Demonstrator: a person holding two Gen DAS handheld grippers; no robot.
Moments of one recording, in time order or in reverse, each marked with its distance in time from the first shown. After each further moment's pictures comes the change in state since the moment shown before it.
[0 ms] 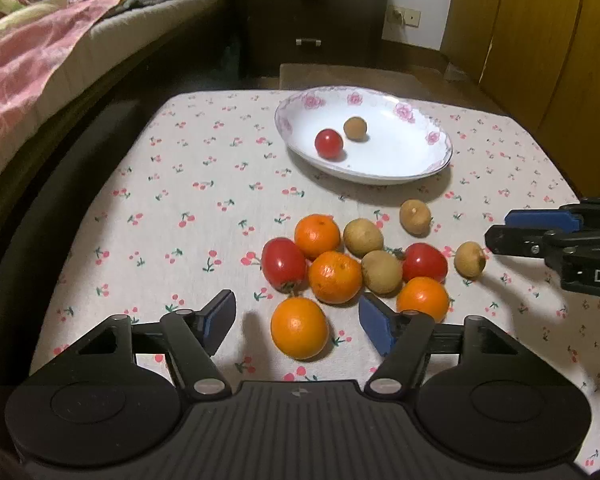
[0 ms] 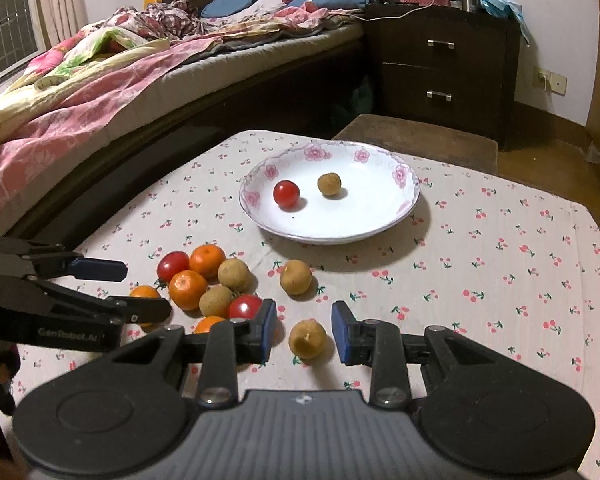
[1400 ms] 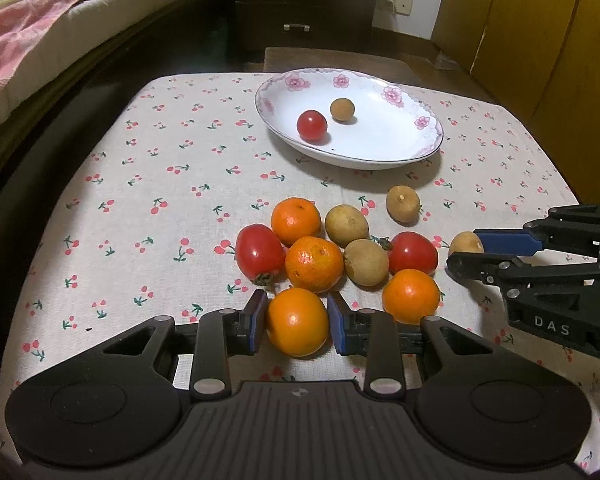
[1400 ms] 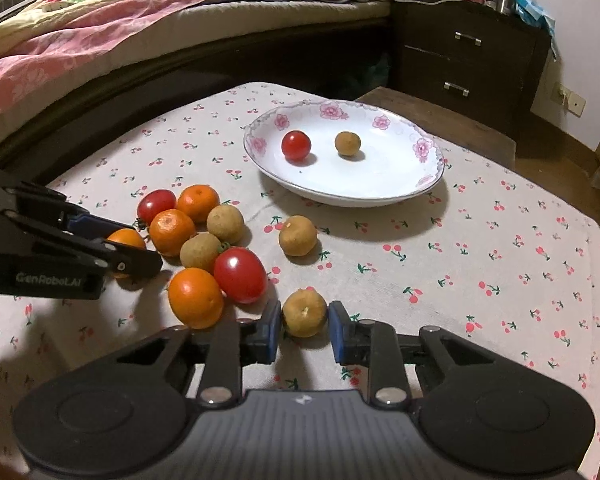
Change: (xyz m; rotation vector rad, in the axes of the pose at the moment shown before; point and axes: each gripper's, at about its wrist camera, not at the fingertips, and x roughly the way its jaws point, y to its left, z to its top) left arm 0.012 -0.007 0.000 -0.007 0.030 -0.042; right arm 0.032 0.015 -0.014 -0.155 0.083 -0.056
